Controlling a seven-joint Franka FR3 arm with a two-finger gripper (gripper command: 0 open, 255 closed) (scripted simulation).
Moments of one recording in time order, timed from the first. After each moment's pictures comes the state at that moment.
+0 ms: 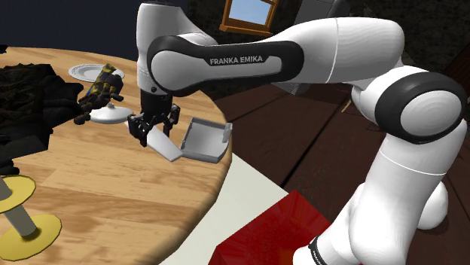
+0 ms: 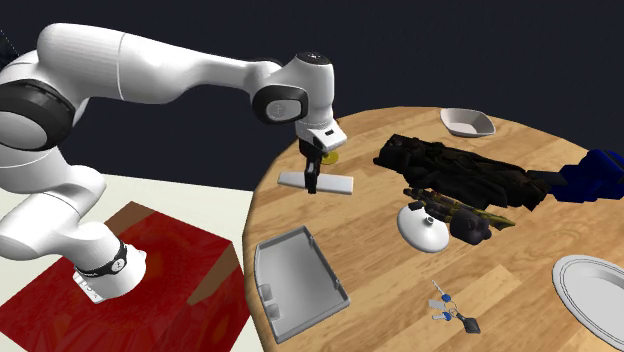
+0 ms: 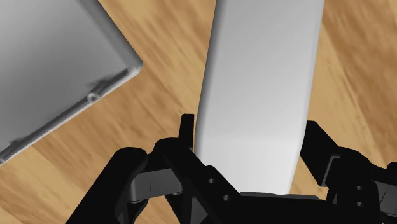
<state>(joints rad) 0.28 0.26 0.37 -1.67 -0.09 1.92 0.42</state>
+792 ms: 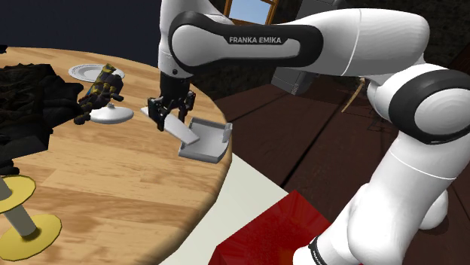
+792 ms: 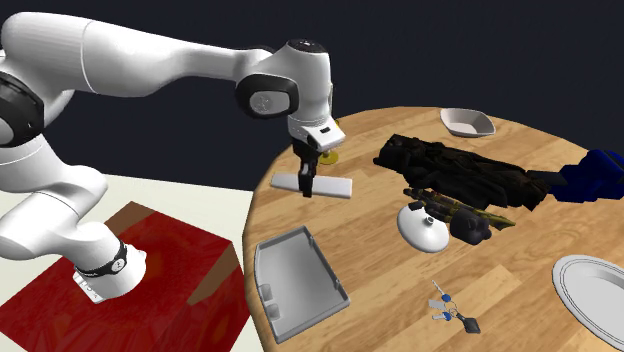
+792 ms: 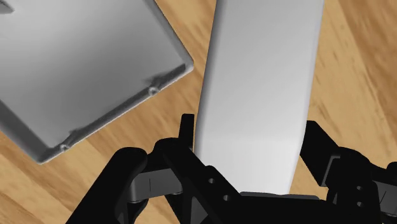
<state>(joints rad) 0.21 0.18 0.34 -1.68 -0.06 1.86 0.32</state>
